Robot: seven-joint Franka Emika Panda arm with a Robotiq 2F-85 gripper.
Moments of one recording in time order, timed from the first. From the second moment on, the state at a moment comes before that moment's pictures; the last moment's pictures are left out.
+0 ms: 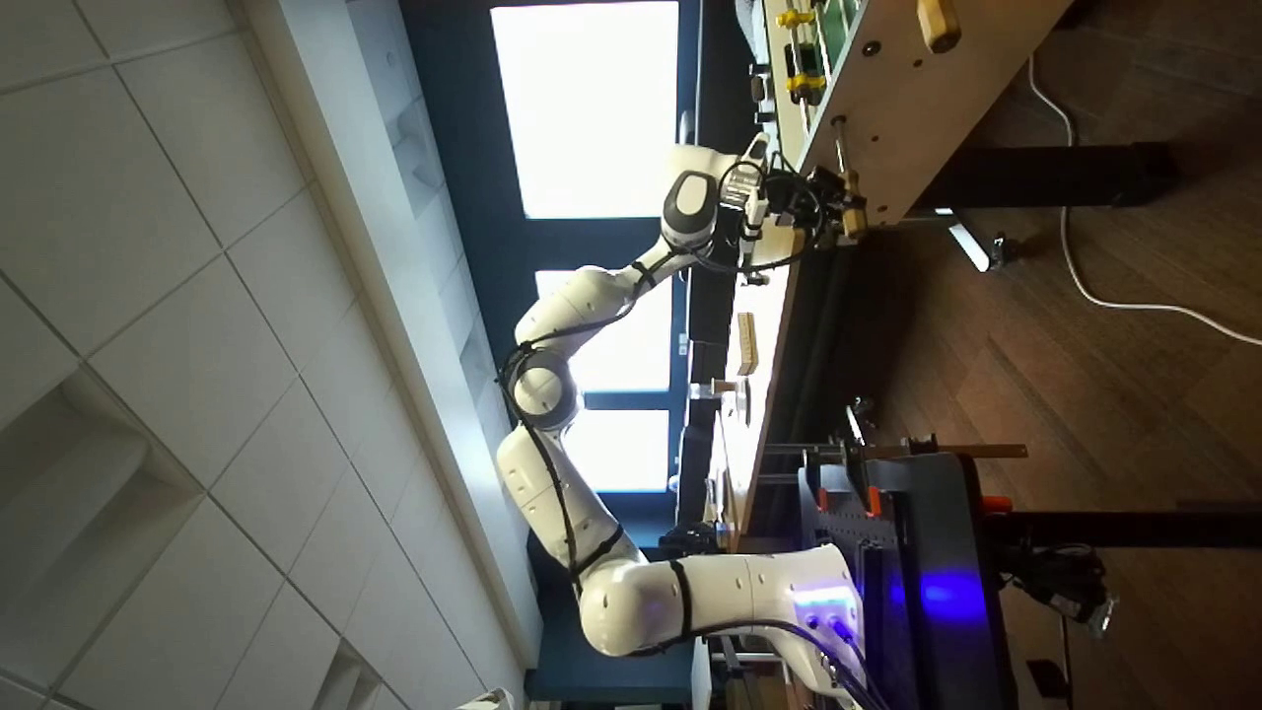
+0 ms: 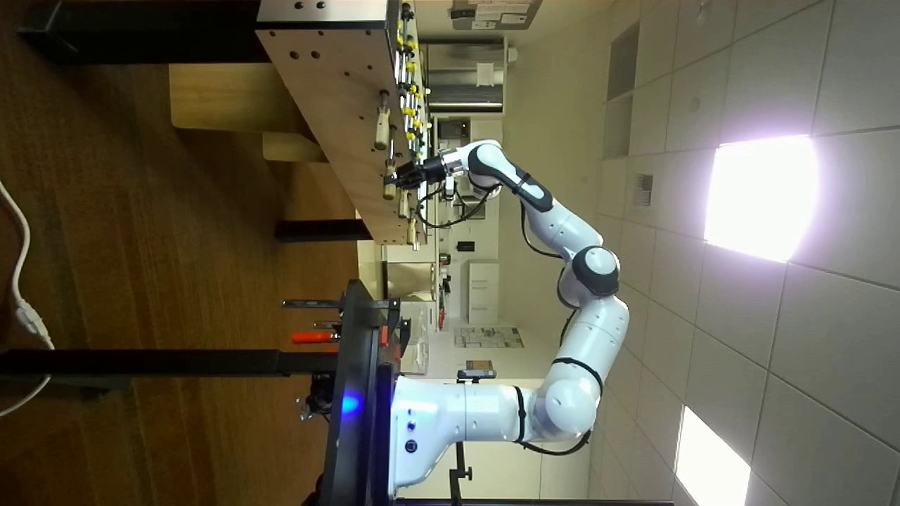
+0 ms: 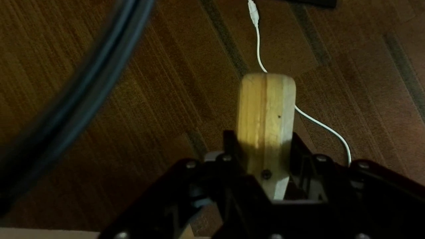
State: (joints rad) arm -0.11 0.95 0.01 -1.47 -0.10 2.13 -0.19
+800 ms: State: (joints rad) arm -0.08 1.10 0.01 -1.20 -0.11 2.10 -0.13
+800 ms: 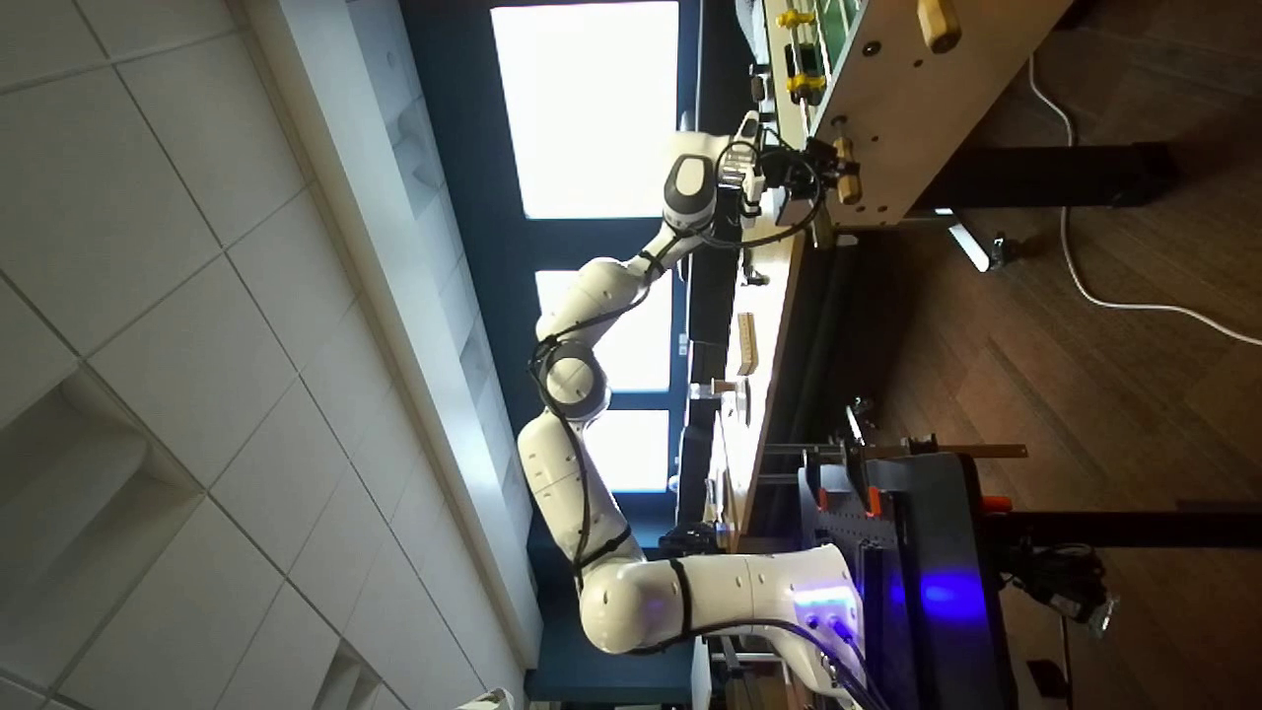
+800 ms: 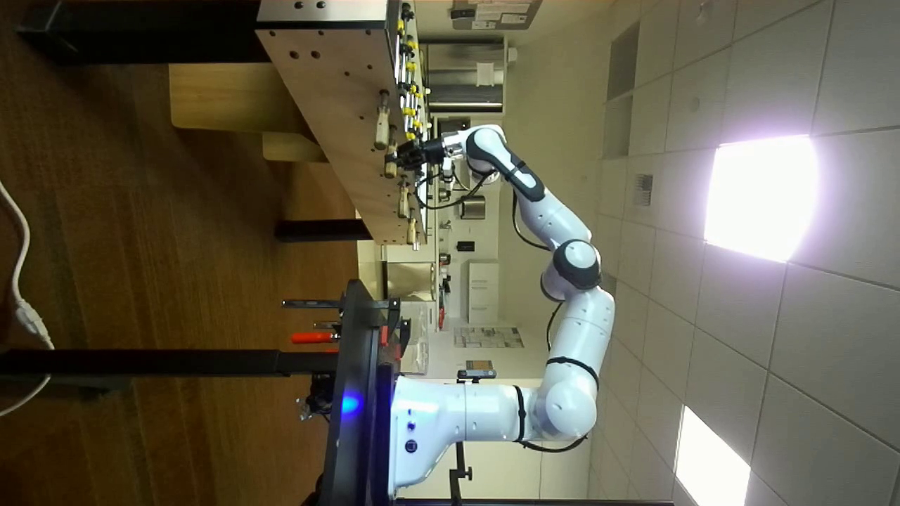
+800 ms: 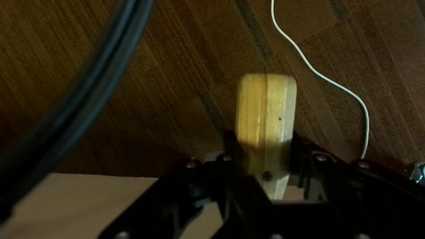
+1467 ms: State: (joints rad) arm -0.04 1.13 0.00 -1.11 -0.11 2.06 -0.13
